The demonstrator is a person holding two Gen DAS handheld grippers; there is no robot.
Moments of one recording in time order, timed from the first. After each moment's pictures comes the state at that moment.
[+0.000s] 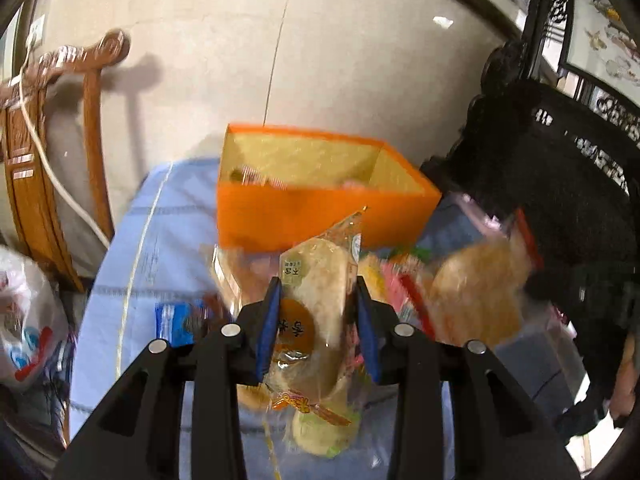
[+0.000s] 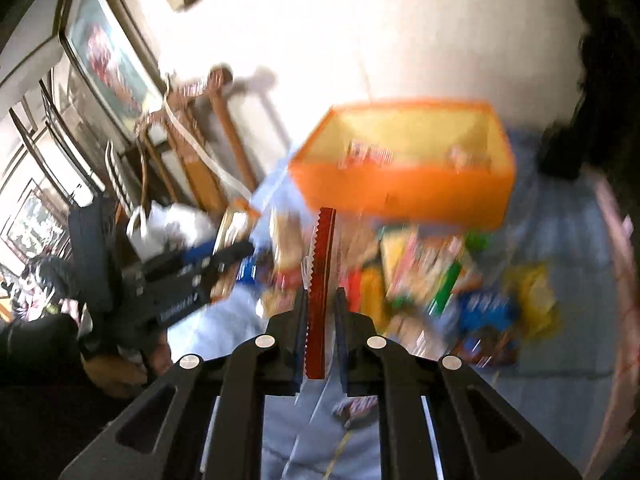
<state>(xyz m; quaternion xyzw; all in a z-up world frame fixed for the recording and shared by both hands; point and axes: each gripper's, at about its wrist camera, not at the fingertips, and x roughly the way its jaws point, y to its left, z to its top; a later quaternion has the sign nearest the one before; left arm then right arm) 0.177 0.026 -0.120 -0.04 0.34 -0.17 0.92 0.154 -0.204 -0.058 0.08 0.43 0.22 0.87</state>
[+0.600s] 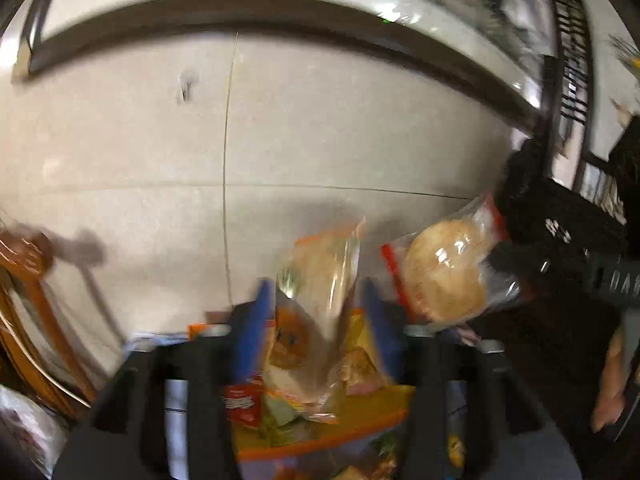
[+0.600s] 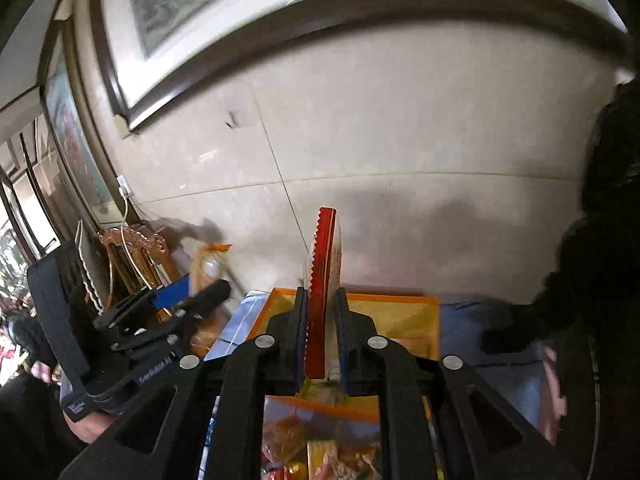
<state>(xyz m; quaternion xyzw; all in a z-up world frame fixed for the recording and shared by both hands) 0.372 -0.053 0.033 -0.04 0.26 -0.17 0.95 0.354 -0.266 0.073 0.09 0.34 0.17 0.92</state>
